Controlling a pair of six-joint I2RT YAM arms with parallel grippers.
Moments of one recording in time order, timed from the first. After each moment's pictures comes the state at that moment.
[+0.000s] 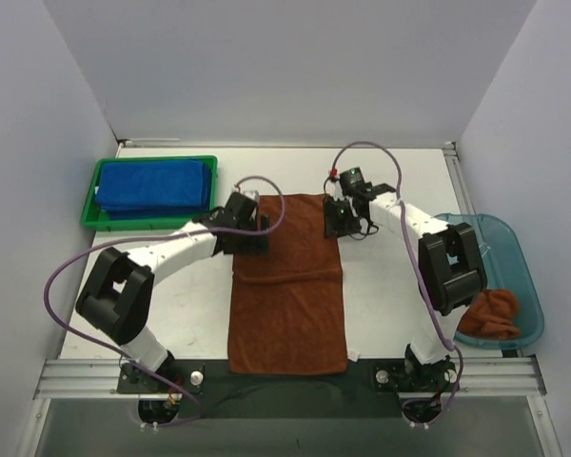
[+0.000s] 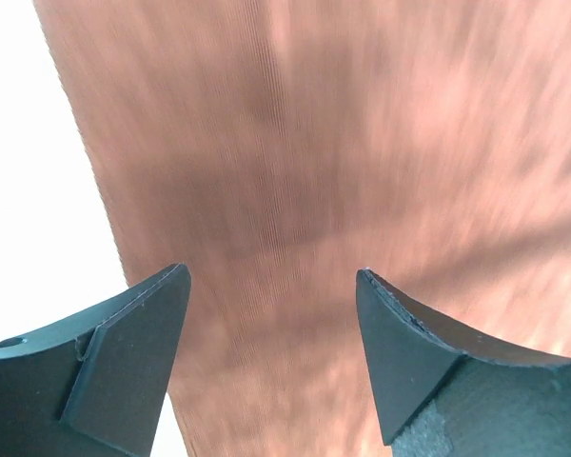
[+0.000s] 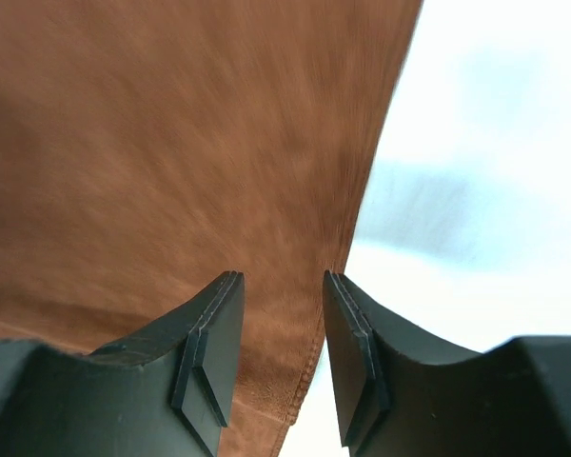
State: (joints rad) left arm -0.63 1.61 1.00 -0.40 -0.05 -0.54; right arm 0.39 1.82 1.22 -0.54 -0.13 0.23
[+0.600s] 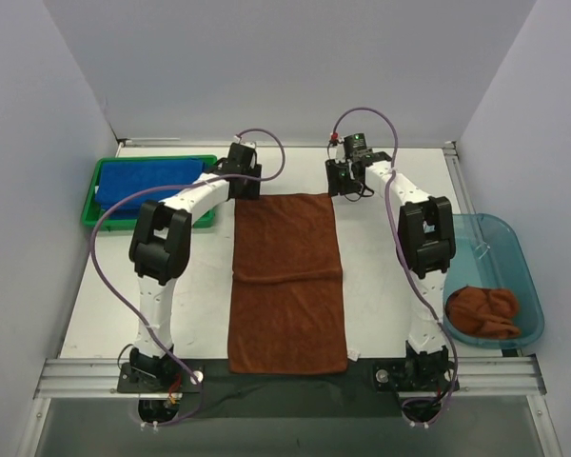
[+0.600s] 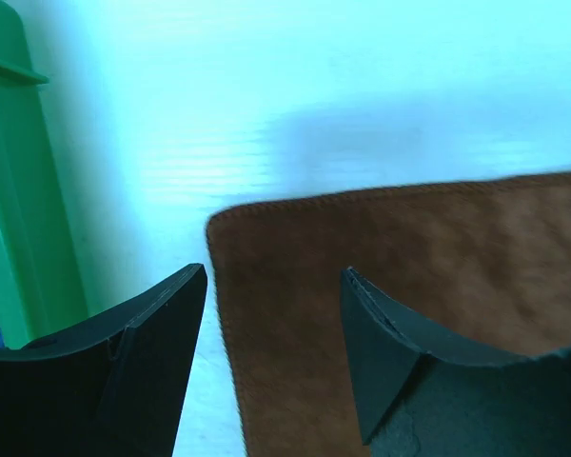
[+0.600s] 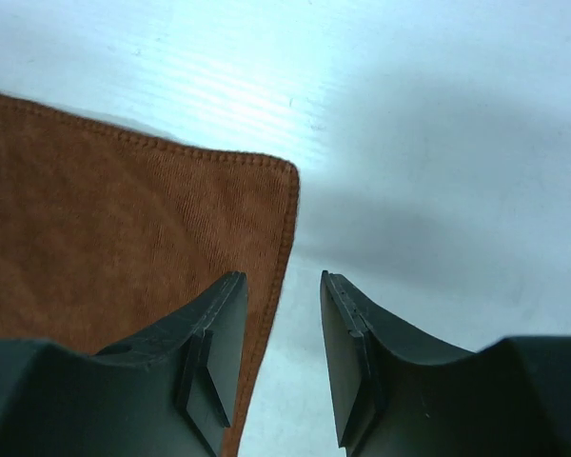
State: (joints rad) left arm -0.41 2.14 1.69 -0.38 -0.21 -0.24; right arm 0.28 2.17 1.76 -0.54 -0.10 0.03
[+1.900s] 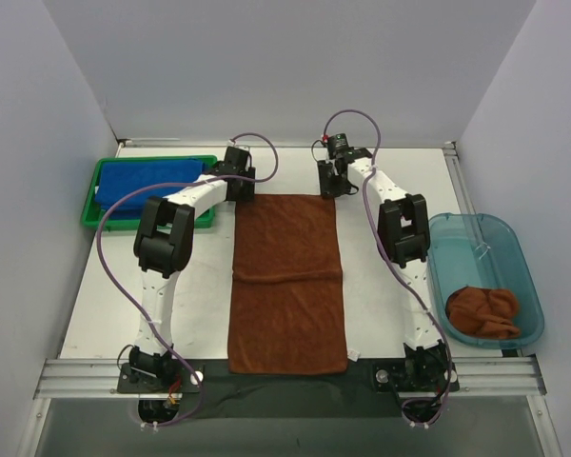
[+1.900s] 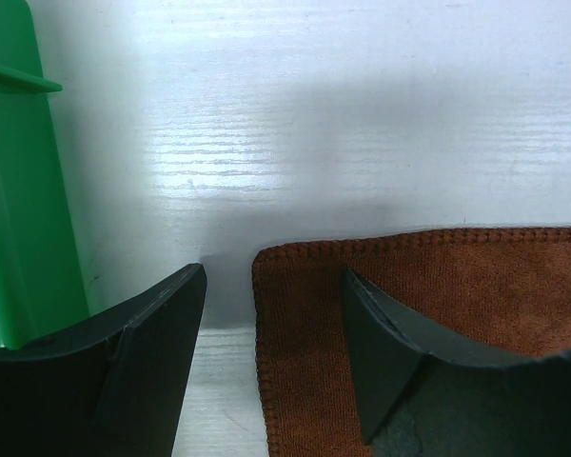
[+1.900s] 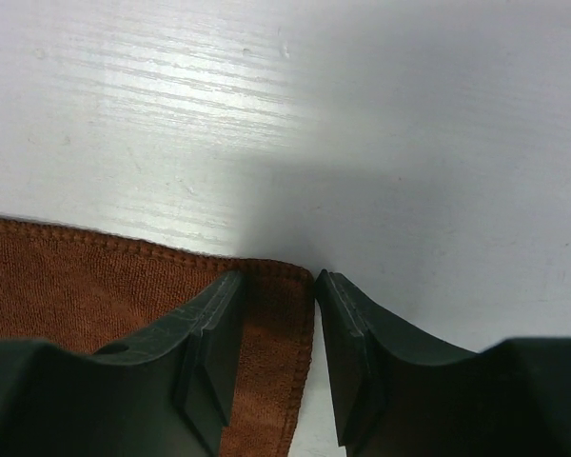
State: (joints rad) left arm -0.35 2.27 1.73 -0.34 -0.23 -0.23; right arm 0.31 2.47 2.11 -0.70 0.04 0.14
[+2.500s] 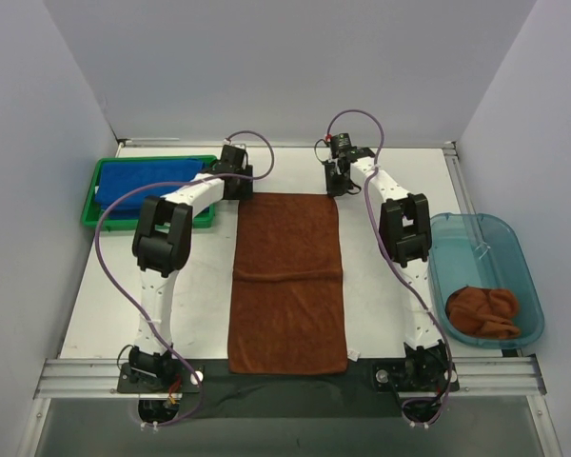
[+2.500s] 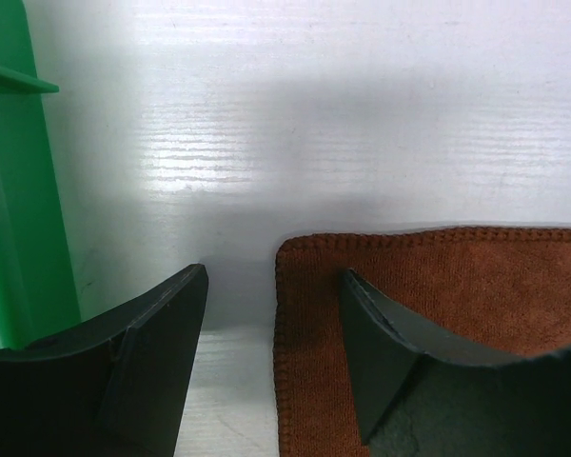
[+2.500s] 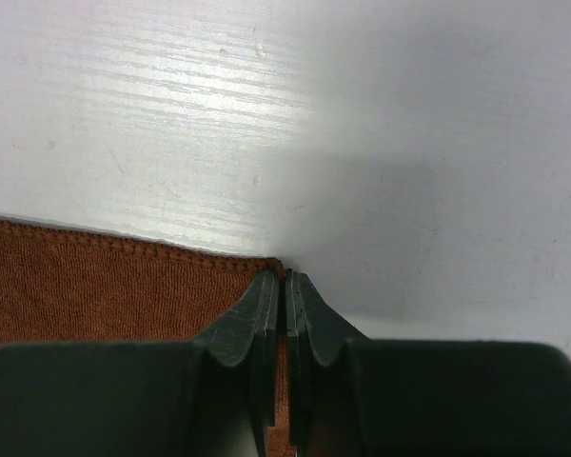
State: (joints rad) left arm -0.34 2.27 1.73 -0.34 -0.18 -0.28; right arm 0.30 2.47 2.11 -0.71 0.03 0.16
